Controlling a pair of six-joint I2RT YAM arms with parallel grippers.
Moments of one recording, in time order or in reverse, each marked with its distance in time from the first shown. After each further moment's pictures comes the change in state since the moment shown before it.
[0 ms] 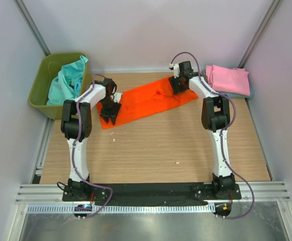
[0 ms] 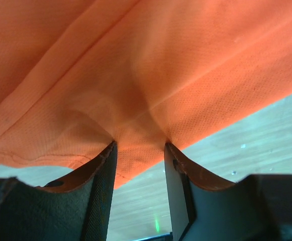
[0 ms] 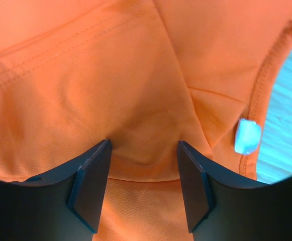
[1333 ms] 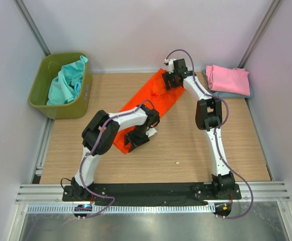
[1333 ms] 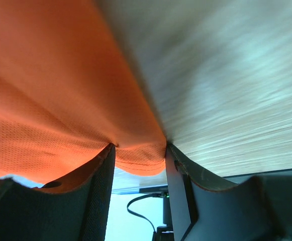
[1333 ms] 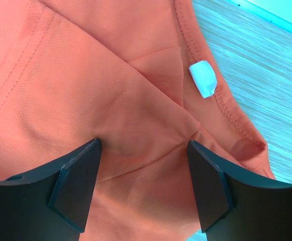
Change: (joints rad) left arm -0.571 -0.061 -0.209 -0.149 -0.193 0.008; right arm 0.042 0.173 0.275 0.018 0.002 0.059
